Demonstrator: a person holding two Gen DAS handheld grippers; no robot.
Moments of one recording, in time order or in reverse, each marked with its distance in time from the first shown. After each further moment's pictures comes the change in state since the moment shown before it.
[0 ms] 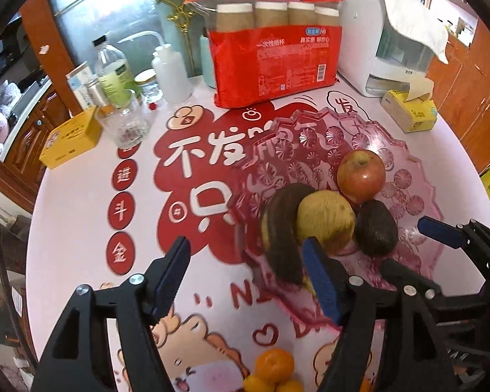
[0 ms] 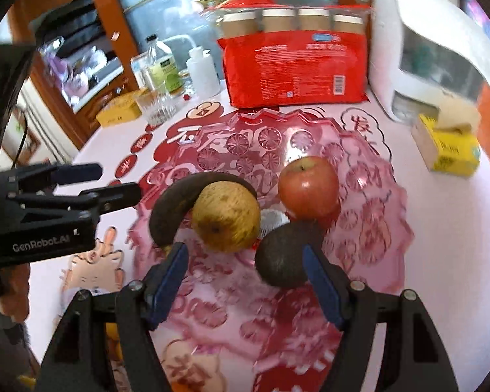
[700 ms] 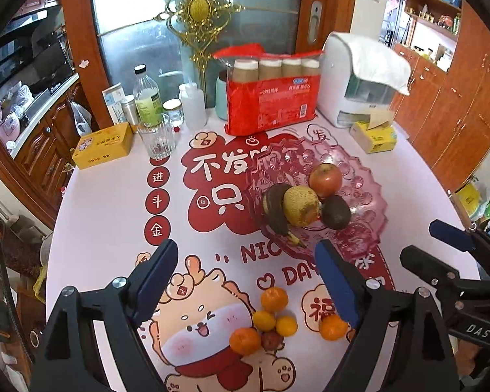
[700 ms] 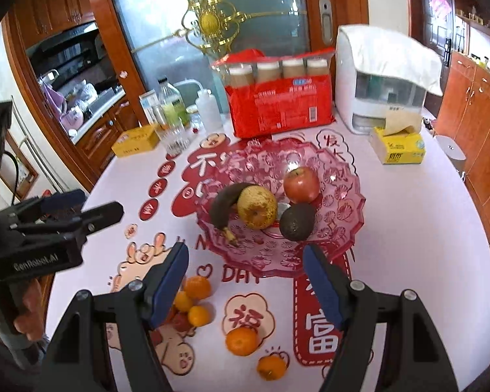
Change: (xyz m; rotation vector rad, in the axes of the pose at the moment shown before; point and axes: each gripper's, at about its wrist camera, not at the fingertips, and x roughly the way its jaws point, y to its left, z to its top) left arm -0.142 0.034 -0.063 -0.026 -0.152 -0.063; right arm -0.138 0.070 -0.032 0.086 -0.122 -0.086
